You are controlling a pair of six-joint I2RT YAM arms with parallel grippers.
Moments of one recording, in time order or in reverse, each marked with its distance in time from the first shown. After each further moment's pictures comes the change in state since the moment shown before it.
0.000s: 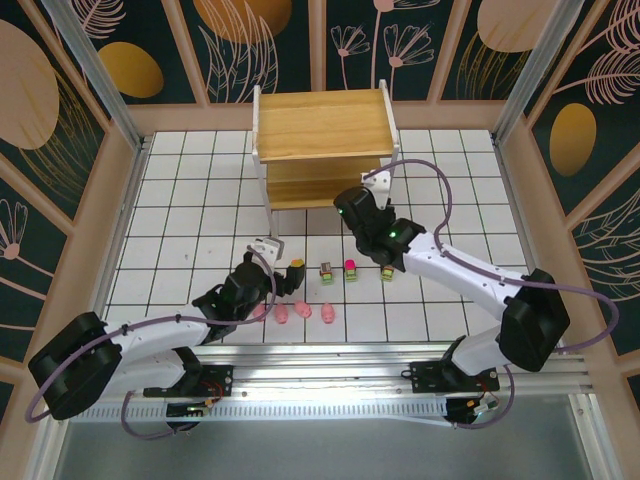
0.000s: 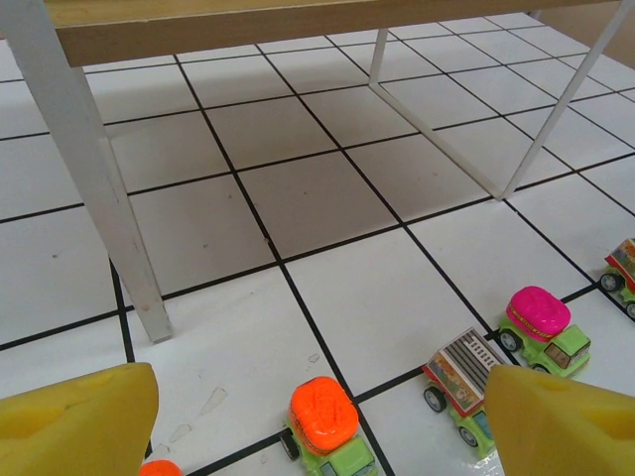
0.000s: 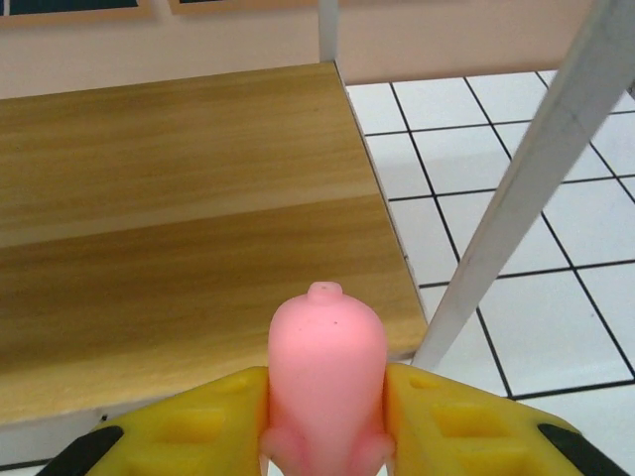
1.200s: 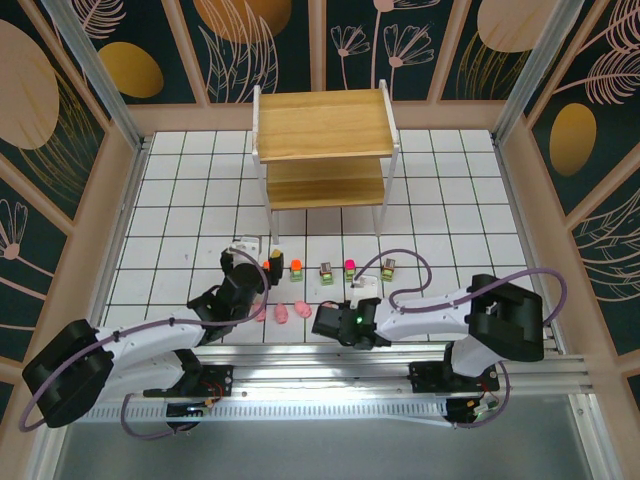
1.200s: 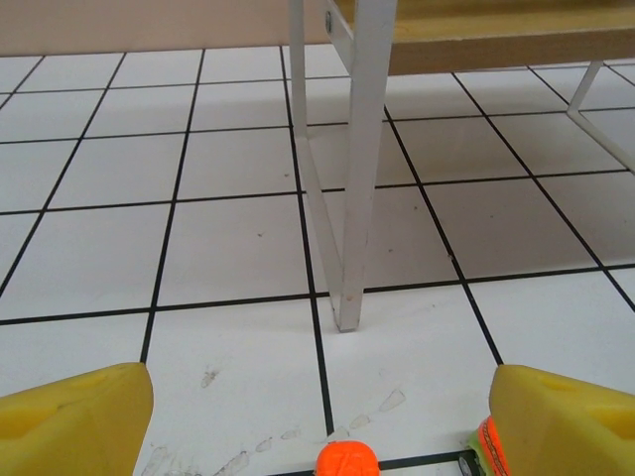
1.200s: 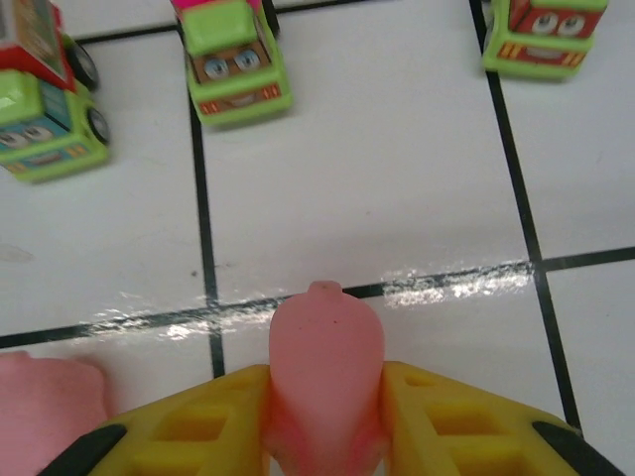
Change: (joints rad) left arm 0.015 -0.053 -0.010 -0.115 -0.328 -0.068; right arm 0.526 0.076 -0.363 -0.282 -0.145 0.865
